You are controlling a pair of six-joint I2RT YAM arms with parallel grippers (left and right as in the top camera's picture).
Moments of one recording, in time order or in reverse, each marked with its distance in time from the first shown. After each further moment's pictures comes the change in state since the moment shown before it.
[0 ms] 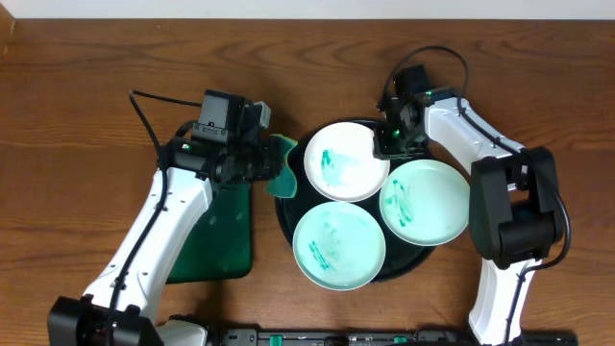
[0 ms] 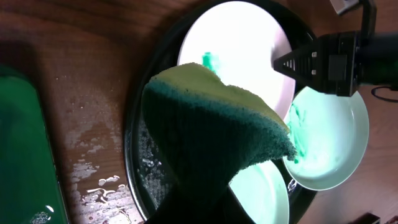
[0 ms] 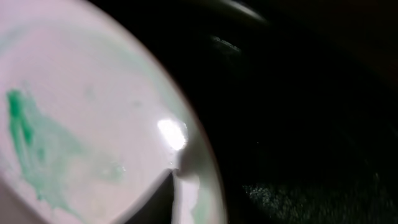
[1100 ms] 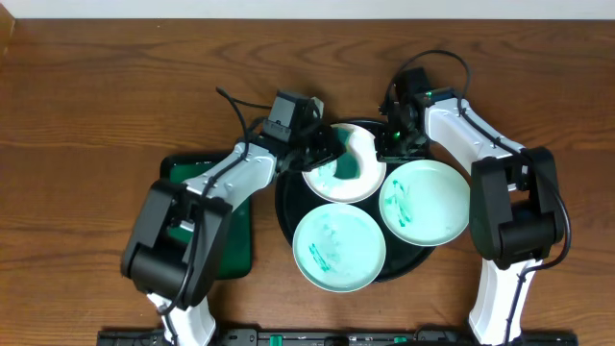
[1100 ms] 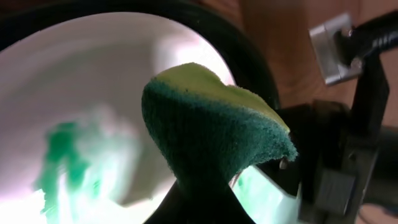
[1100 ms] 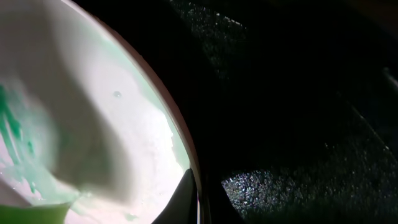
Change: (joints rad) left arm -0.172 0.459 0.004 0.659 0.174 -0.448; right arm 0.000 0.000 -0.003 -0.048 -0.007 0.049
